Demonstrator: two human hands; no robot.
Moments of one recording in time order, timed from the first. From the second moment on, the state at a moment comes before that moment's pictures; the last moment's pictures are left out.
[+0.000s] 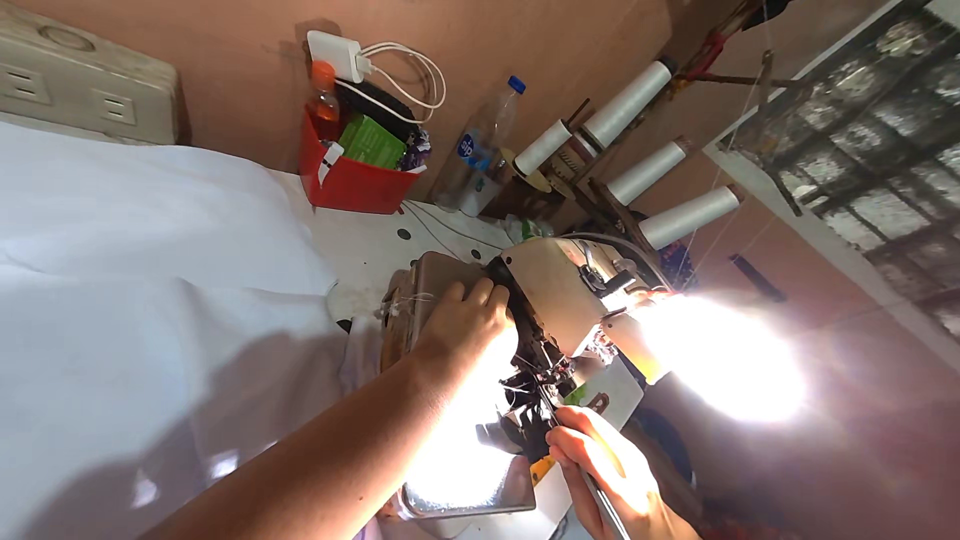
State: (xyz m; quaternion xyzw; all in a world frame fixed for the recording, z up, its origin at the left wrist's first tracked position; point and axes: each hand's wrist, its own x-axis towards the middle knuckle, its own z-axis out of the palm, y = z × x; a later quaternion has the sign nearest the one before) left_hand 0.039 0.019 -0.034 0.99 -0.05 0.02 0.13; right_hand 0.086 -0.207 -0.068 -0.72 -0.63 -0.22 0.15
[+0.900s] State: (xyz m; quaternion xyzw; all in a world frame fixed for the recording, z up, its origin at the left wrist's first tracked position) left_hand 0.040 0.020 -0.034 0.99 -0.05 0.02 0.13; right_hand 0.086 -0.207 -0.069 -0.72 -0.64 -0.23 0.14
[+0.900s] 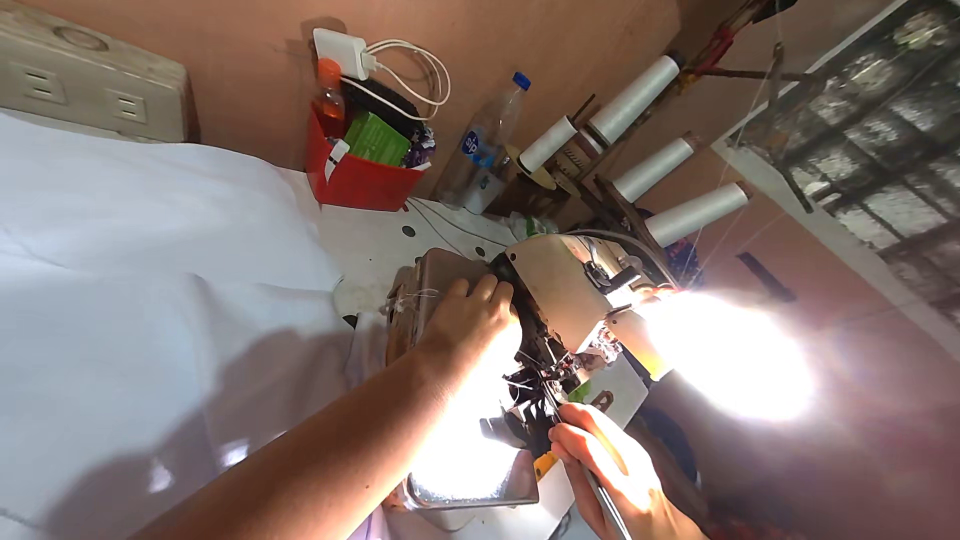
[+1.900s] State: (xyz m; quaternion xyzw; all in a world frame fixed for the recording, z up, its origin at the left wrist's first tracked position) left_hand 0.039 0.020 -0.032 0.99 -0.06 0.01 0.13; right_hand 0.087 -0.202 -0.063 -0.71 -0.66 -0.23 0.07
